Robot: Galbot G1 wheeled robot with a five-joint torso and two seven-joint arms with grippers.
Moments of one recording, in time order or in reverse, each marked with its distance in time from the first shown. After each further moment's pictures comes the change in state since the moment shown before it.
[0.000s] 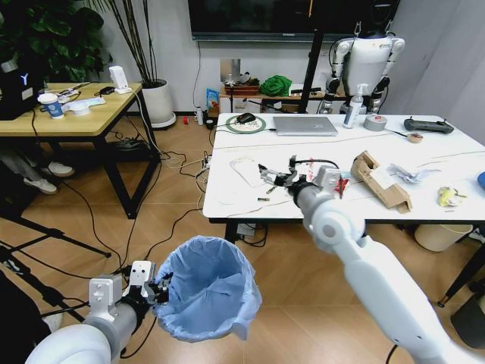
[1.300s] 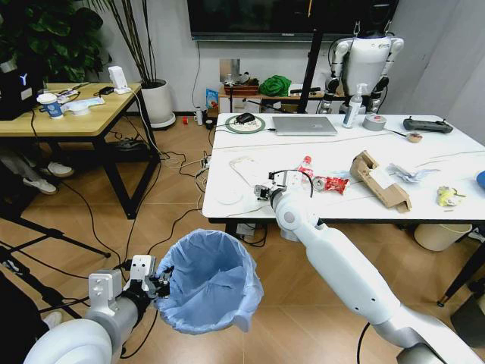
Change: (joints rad) left arm -0.033 -0.016 -0.001 0.000 -0.005 0.000 0.000; right arm 0.109 0.062 -0.121 -0.231 0.105 -0.043 0.219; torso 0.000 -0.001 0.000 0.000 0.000
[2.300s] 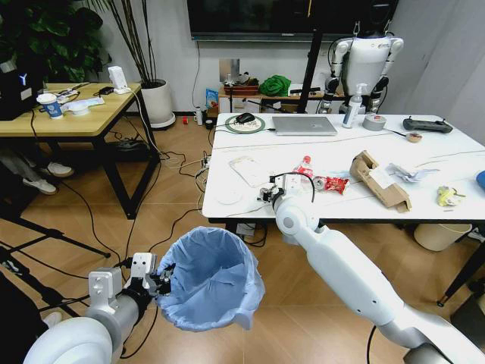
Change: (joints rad) left arm -0.012 -0.004 0.001 0.000 -0.001 0.000 0.010; right arm 0.009 -0.021 -0.038 -0.010 -0.062 -0.005 -0.013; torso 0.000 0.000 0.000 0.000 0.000
